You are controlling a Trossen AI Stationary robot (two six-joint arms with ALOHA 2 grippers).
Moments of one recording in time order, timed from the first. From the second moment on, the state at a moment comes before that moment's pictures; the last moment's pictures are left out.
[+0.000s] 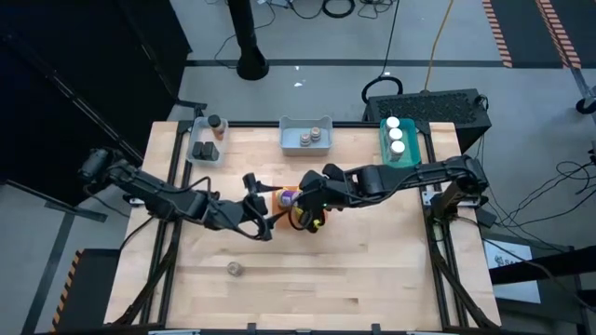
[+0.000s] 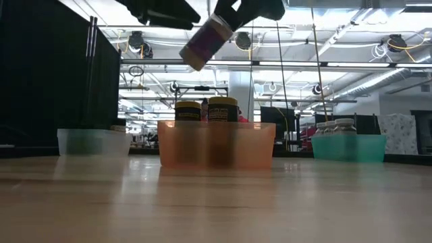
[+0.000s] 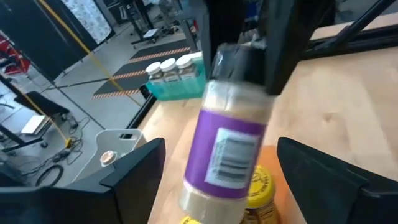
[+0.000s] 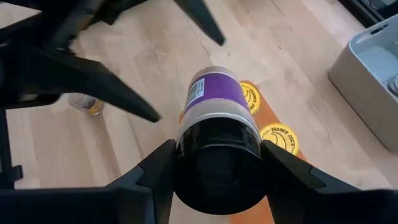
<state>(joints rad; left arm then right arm) -0.34 1.32 0.84 0.12 -0.69 0.08 0.16 1.74 1.73 -0.88 0.29 0.58</state>
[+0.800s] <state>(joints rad) -0.26 1.42 0.84 0.09 -0.57 0.09 0.15 1.74 1.73 -0.77 0.18 0.51</state>
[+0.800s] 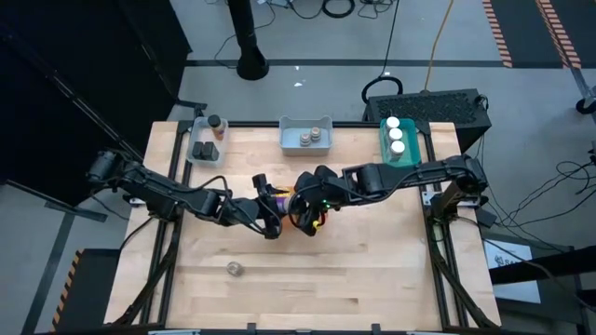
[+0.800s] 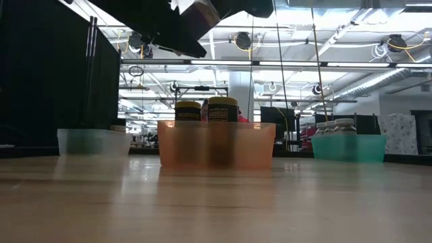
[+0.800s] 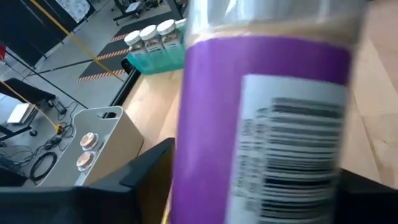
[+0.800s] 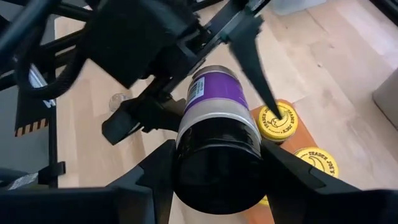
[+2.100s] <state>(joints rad) -0.35 1.41 0.73 0.60 -0.60 0.28 0.26 1.57 1.72 -0.78 0.38 0.20</state>
